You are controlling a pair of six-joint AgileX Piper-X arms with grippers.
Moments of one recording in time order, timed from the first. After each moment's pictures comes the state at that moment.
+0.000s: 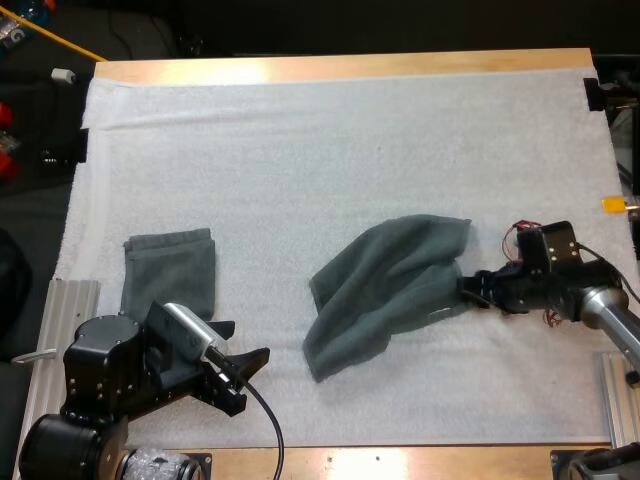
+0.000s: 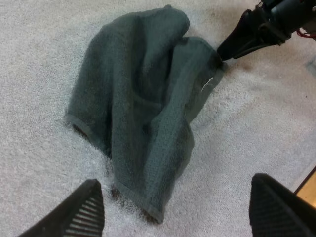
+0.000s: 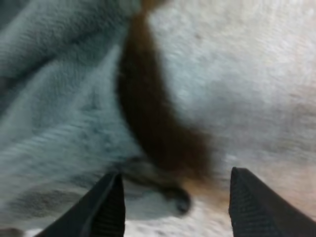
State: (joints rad) left arm -0.17 0.49 -0.72 1.10 0.62 -1.67; right arm 0.24 1.38 -0.64 0.54 -0.34 -1.49
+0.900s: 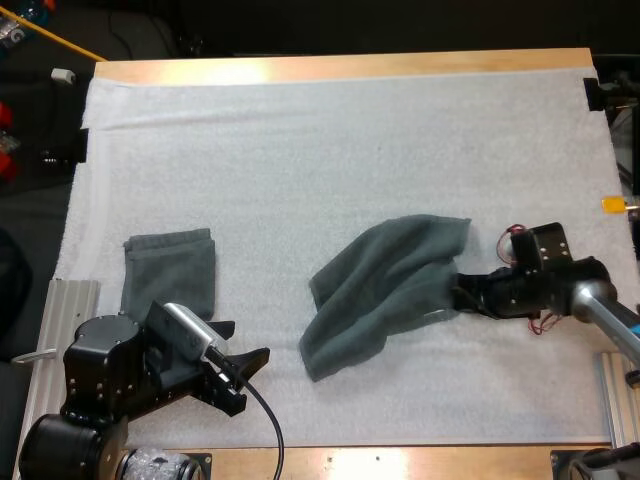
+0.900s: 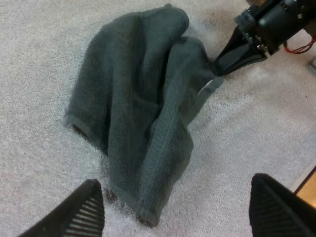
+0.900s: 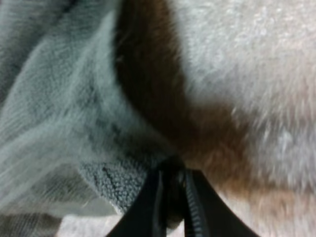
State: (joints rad) left arm -0.17 0.49 -0.72 1.10 0.62 -1.67; right arm 0.24 1.44 -0.64 0.53 -0.49 -1.37
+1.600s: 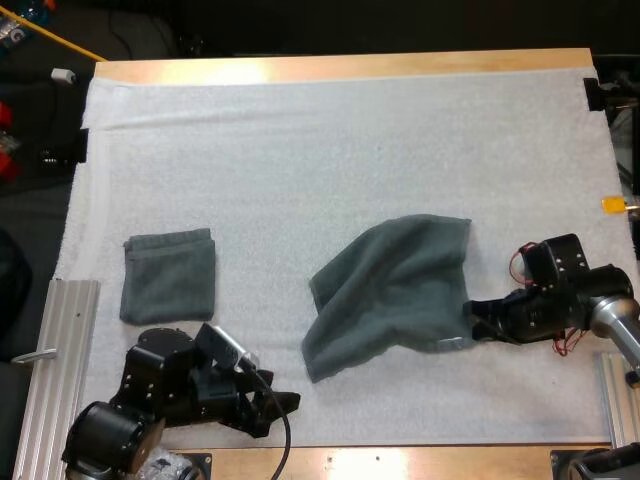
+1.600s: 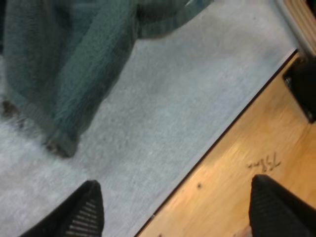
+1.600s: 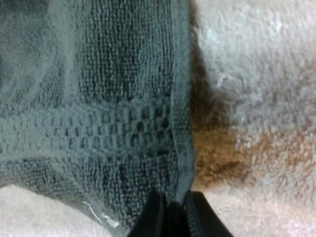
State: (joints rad) left arm -0.39 0.51 -0.47 0.98 0.70 -1.92; right arm 0.24 1.29 -0.64 0.85 -0.45 -1.49
